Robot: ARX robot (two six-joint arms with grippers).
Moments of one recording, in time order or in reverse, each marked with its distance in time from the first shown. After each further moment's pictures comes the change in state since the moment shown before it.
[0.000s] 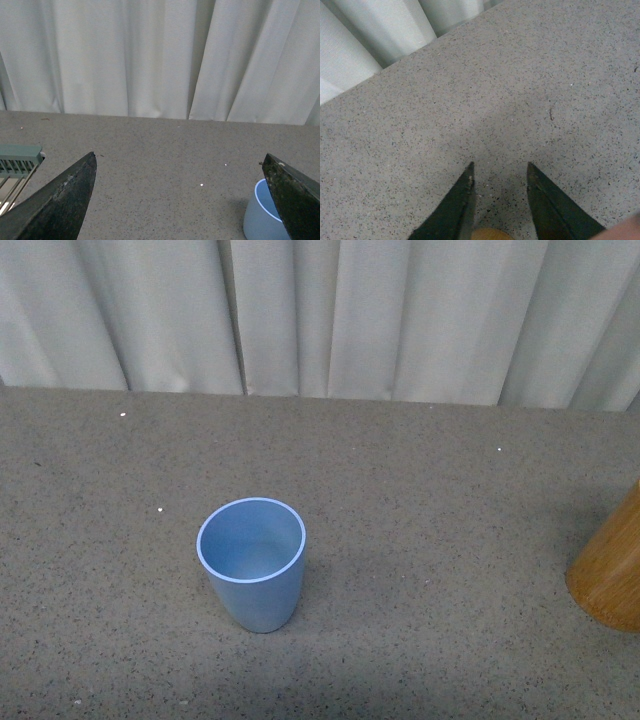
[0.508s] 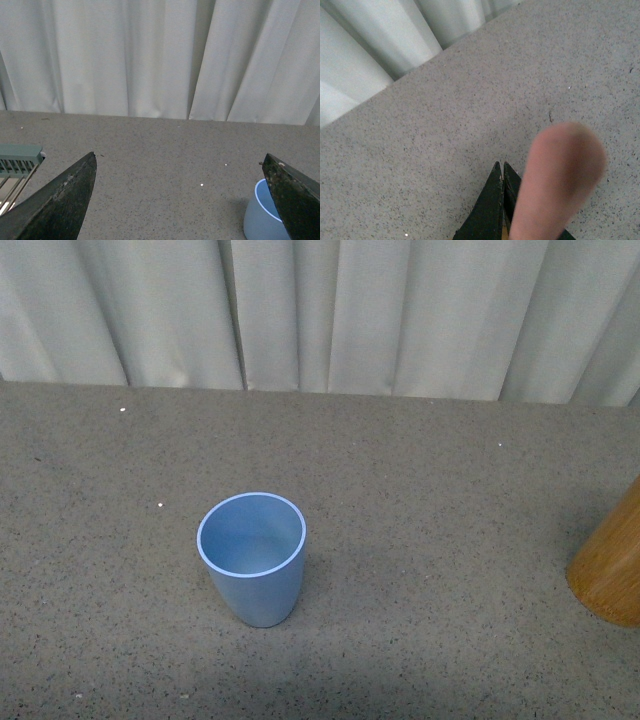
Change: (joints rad) left arm 0.000 0.000 0.000 0.000 0.000 0.000; right arm -0.019 -0.095 -0.061 0.036 -0.018 0.035
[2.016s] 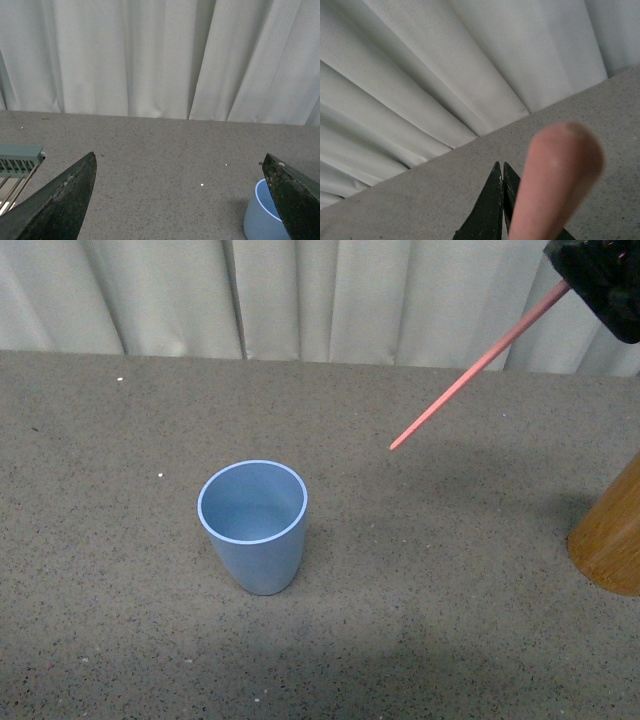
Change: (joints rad) left arm 0.000 0.000 0.000 0.000 0.000 0.000; right arm 0.465 -0.079 -0.012 0.274 -0.050 0.230
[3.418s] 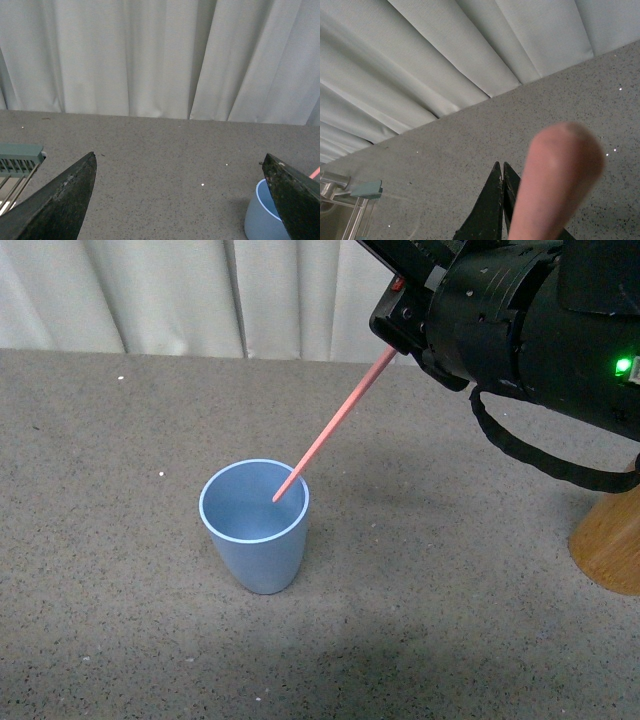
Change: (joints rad) left arm 0.000 0.000 0.000 0.000 0.000 0.000; right arm 0.161 0.198 0.108 0.026 -0.042 0.045
